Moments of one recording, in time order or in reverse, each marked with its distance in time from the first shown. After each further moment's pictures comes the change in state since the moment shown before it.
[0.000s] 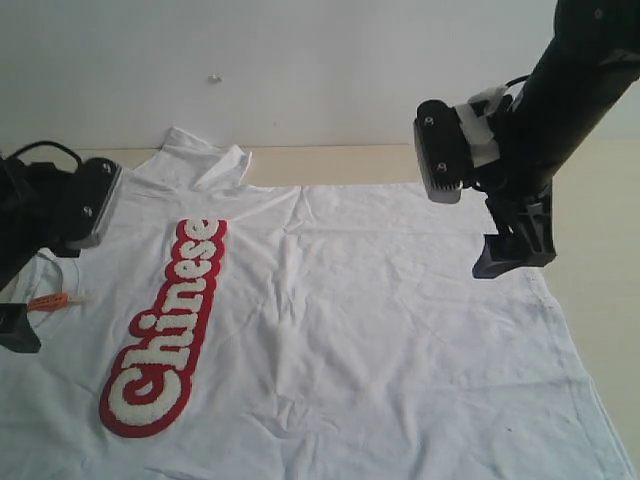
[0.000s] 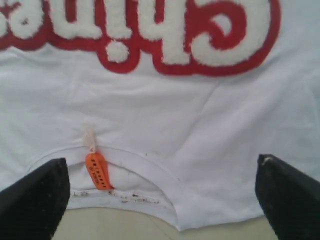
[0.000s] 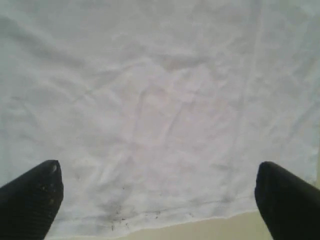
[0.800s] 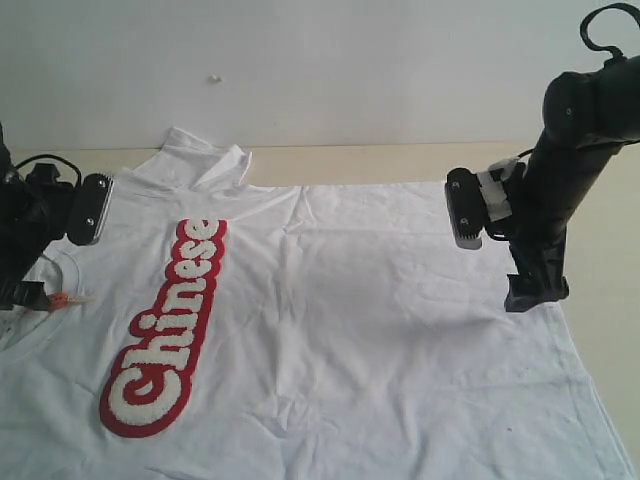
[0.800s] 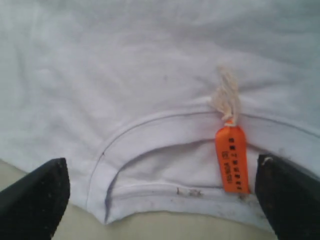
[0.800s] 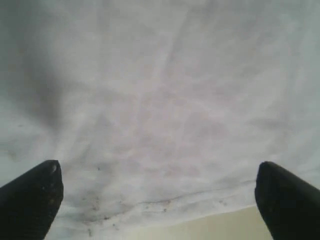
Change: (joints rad) left arm 0.170 0.328 -0.116 0.114 -0.385 0.066; right arm -0.132 0.250 0.000 -0.095 -0.150 0.033
